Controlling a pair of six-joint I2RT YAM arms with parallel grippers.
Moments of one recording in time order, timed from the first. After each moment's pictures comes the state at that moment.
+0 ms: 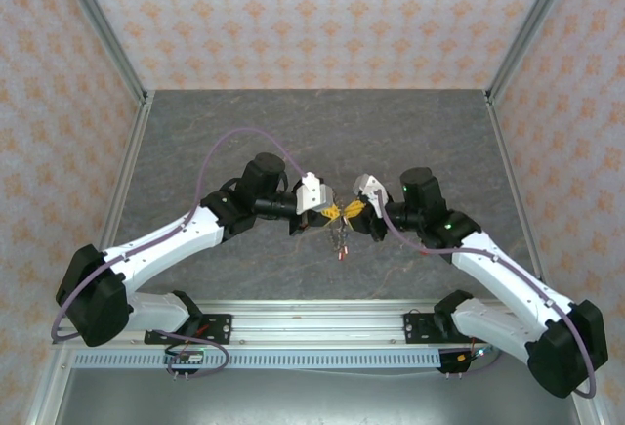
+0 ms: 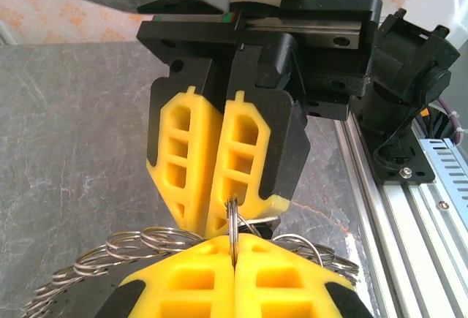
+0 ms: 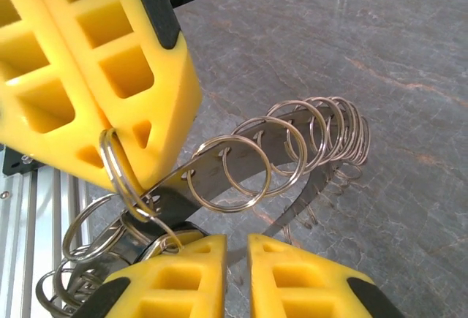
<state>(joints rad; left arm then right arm) -0.69 1.29 0.91 -0.12 0.68 0.40 0.53 0.96 0.68 -0.29 -0.62 -0.24</state>
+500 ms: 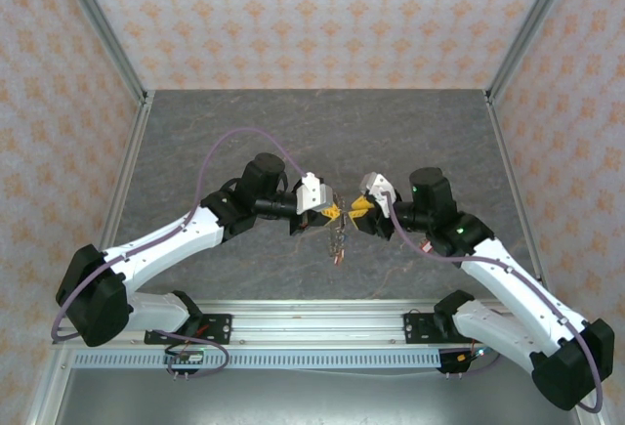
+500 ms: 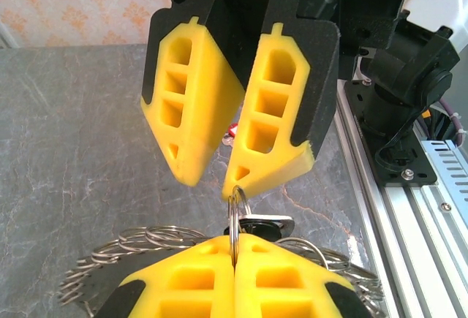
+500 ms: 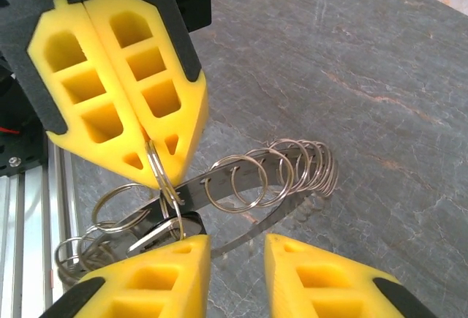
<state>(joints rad) -0.69 1.29 0.91 -0.12 0.68 0.40 0.53 0.88 0.72 -0.38 -0.58 -0.27</state>
